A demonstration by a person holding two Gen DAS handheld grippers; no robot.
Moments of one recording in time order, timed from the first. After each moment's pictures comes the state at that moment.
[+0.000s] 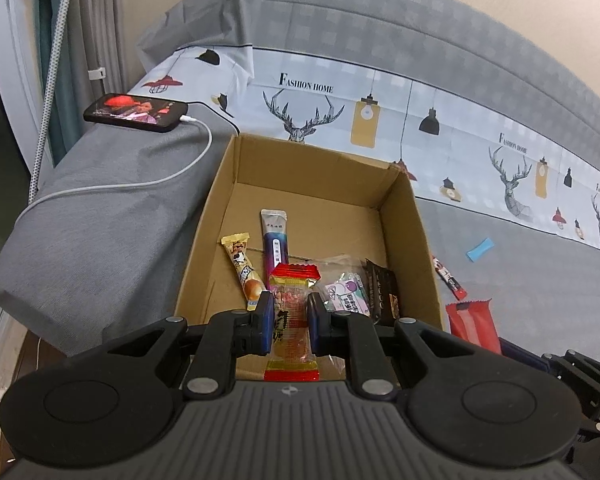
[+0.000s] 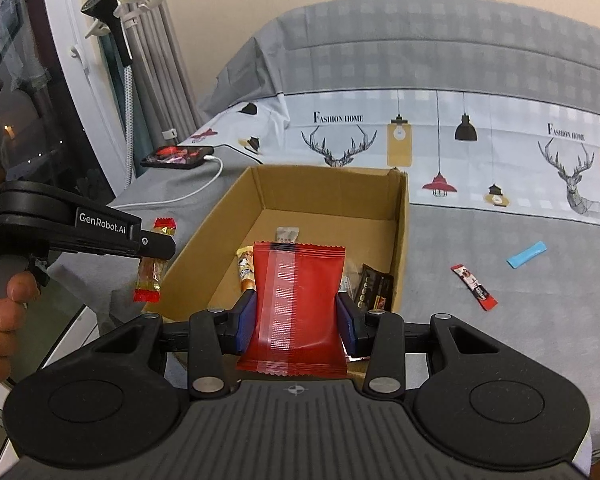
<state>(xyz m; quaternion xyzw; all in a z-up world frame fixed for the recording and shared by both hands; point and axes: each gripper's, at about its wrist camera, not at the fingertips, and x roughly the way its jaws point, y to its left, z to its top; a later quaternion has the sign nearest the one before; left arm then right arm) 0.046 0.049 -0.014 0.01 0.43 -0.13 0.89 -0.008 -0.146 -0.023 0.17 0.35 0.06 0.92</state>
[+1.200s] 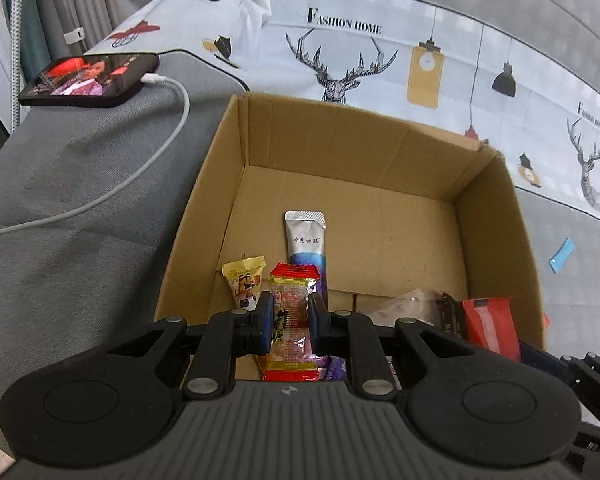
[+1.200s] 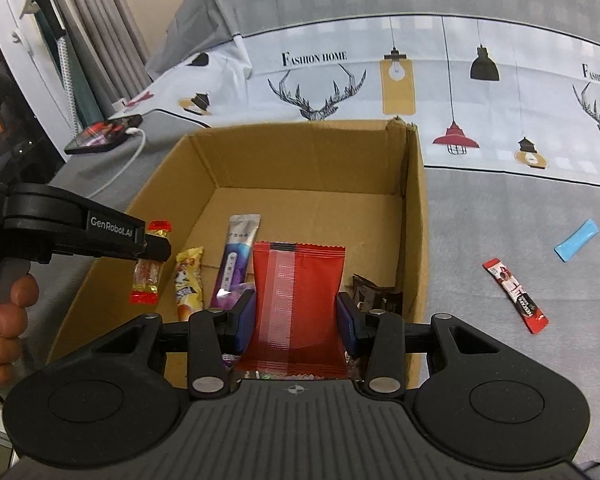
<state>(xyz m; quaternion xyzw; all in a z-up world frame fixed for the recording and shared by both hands) 0.200 0.012 -0.108 0.05 0.51 -0.08 0.86 0.141 -0.164 -0.120 0.20 0.42 0.05 0.88</state>
